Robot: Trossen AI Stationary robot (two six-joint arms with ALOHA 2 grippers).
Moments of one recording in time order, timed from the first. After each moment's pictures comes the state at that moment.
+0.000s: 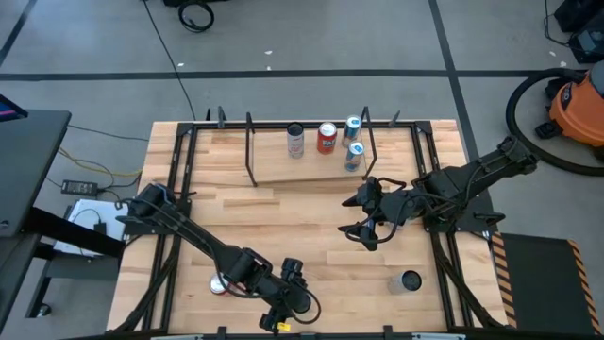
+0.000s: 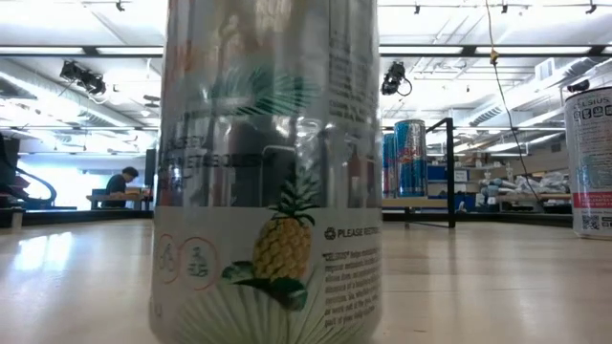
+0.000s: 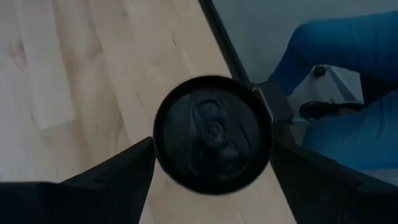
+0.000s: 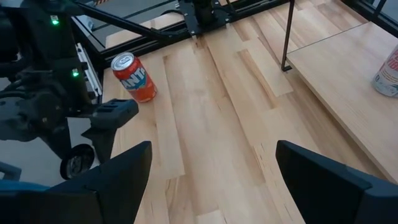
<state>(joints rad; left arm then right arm) -0.59 1.92 1.60 -0.54 -0.08 -0.22 0.42 1.26 1.24 -0.63 0.38 0.58</state>
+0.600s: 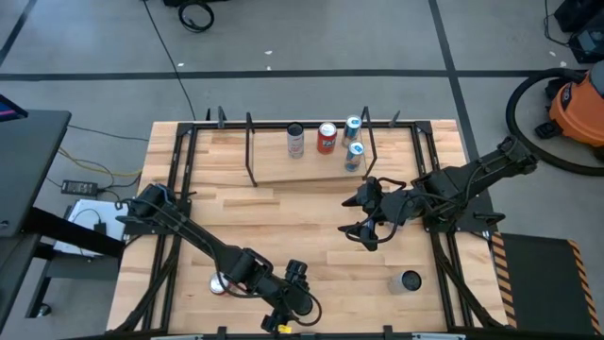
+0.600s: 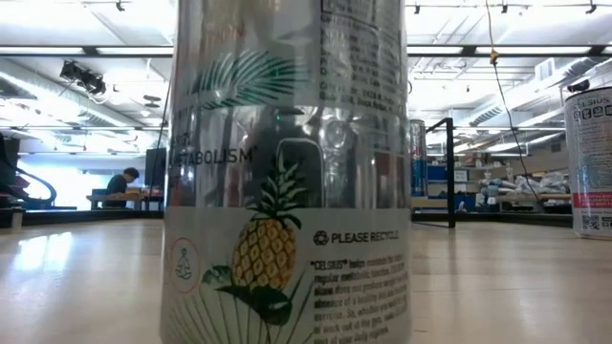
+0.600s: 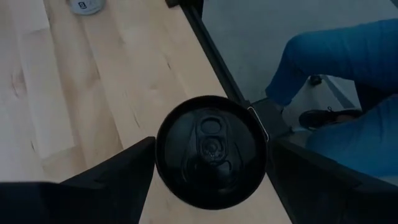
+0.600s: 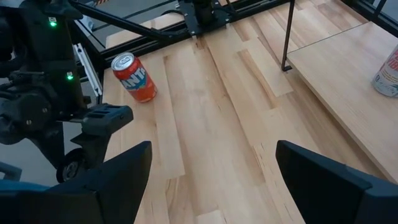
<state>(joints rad) -0.59 1.93 1.60 -0.47 -0.08 -0.16 0.42 1.26 1.24 -0.63 0.38 0.58</state>
